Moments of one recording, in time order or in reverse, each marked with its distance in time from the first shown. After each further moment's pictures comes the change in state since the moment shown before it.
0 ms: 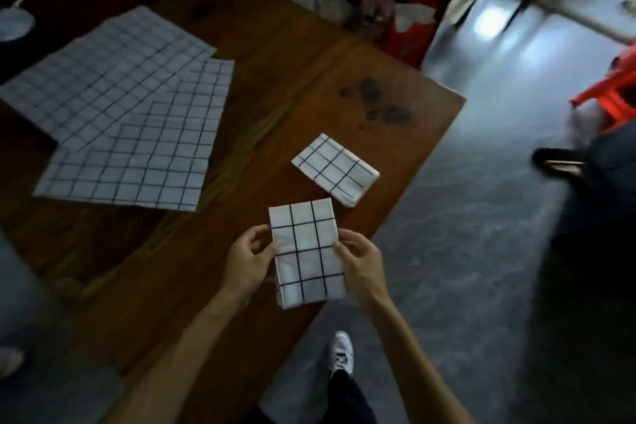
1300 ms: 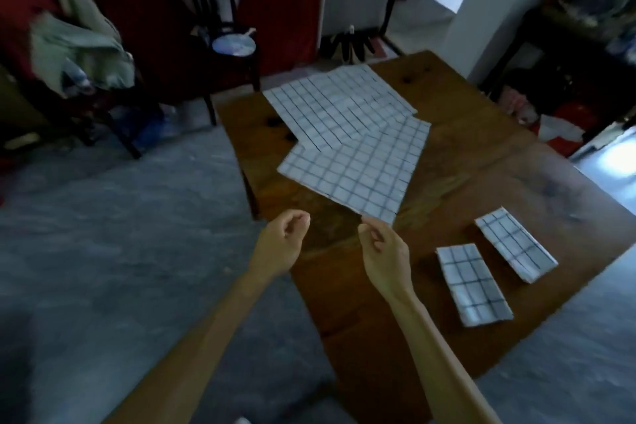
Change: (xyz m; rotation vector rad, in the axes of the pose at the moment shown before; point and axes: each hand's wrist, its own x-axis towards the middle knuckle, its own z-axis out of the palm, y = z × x) left_hand -0.066 -0.042 -0.346 0.061 0.272 0.290; right_hand -0.115 -0.083 0.318 -0.474 -0.260 -0.437
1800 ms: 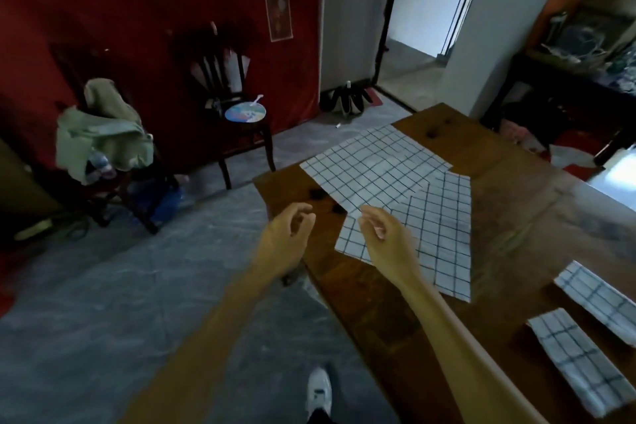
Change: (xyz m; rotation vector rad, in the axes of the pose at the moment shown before) left_hand 0.148 0.019 -0.185 0.204 0.050 0.250; right_hand 0.127 -0.146 0.130 -0.101 0.084 -0.186
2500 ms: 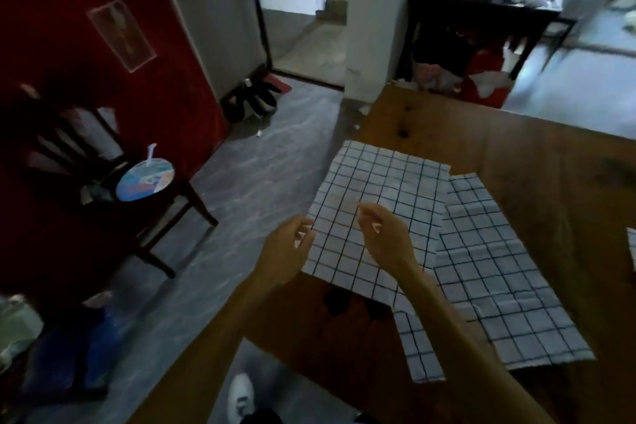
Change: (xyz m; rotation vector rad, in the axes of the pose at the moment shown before) left_hand 0.410 -0.090 0.035 0.135 -0.545 0.213; right_hand 0.324 0.046 0.103 0.004 0.371 0.373
